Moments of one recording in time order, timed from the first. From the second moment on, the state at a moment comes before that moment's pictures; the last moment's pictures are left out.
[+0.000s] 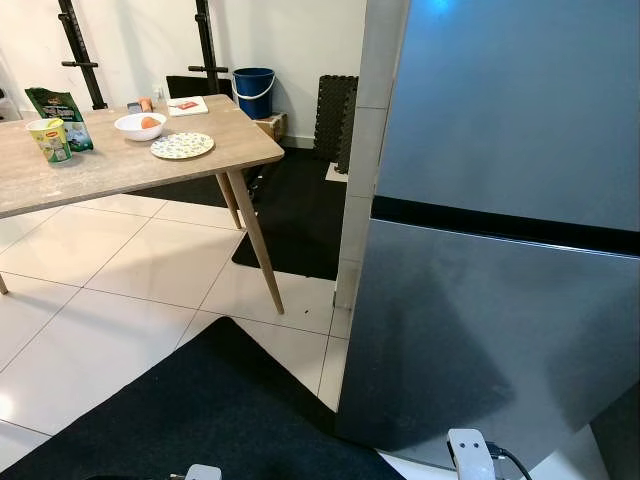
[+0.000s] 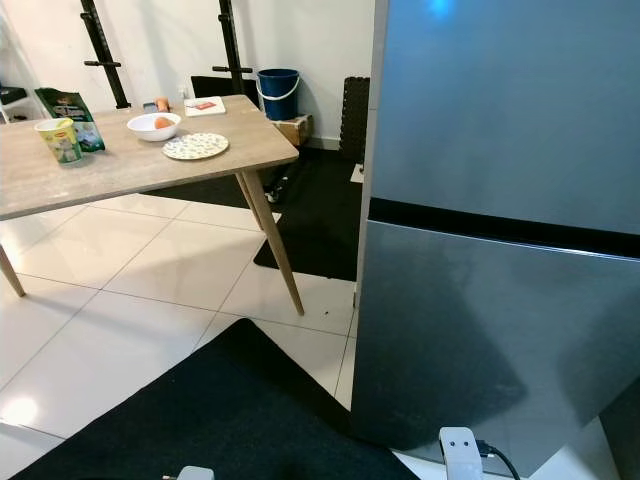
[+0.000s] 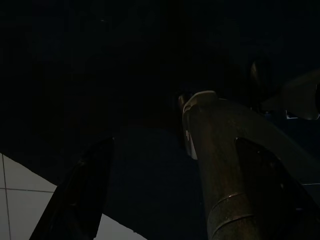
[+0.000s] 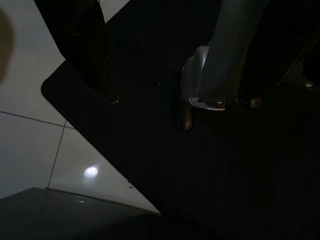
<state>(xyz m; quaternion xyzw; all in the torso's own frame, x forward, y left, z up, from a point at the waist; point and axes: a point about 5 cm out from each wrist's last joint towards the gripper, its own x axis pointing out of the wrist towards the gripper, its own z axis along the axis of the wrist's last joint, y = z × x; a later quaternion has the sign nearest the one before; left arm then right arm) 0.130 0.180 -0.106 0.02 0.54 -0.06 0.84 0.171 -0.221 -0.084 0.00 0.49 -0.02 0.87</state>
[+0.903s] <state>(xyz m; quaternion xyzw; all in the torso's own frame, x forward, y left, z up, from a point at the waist) 0.131 0.180 -0.106 0.03 0.54 -0.06 0.84 0.165 -0.220 -0.087 0.02 0.50 -0.01 0.87</state>
